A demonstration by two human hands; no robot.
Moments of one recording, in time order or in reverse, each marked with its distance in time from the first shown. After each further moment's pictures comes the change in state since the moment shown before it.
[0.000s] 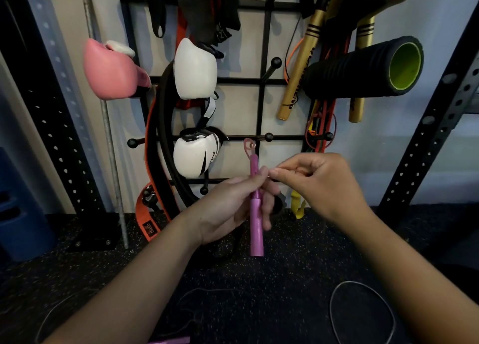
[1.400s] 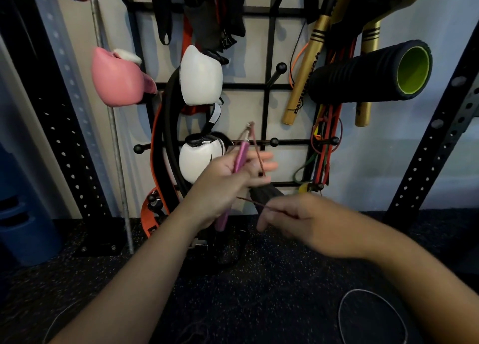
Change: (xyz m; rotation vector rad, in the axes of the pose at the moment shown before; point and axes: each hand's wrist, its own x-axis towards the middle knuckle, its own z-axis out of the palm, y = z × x) left_hand 0.001 0.026 -0.020 0.377 0.289 0.264; right_hand -0.014 -0.026 0.005 -0.281 -0.652 0.008
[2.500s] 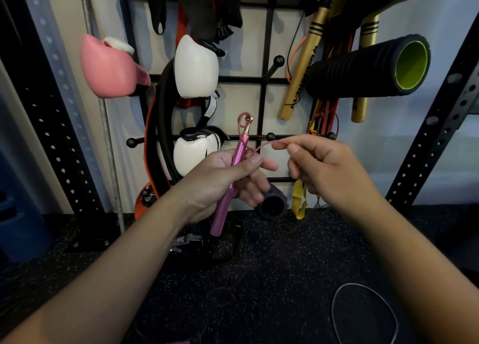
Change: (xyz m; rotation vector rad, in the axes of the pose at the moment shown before) left_hand 0.002 0.002 -0.006 -0.214 -0.225 -0.084; right_hand 0.021 0.018 -0.020 0.413 0.604 -0.045
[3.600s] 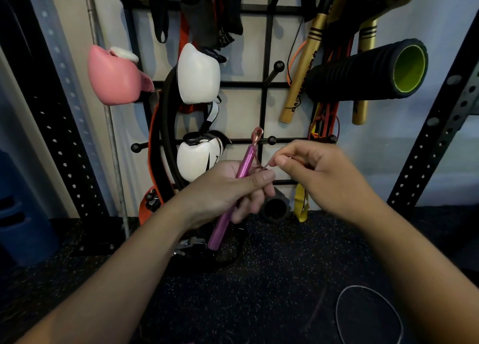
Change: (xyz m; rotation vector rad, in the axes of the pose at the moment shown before) left_hand -0.008 0.009 0.007 0.229 -0.058 -0.052; right_hand -0.006 -0.016 0.003 -0.158 -0.055 -0.075
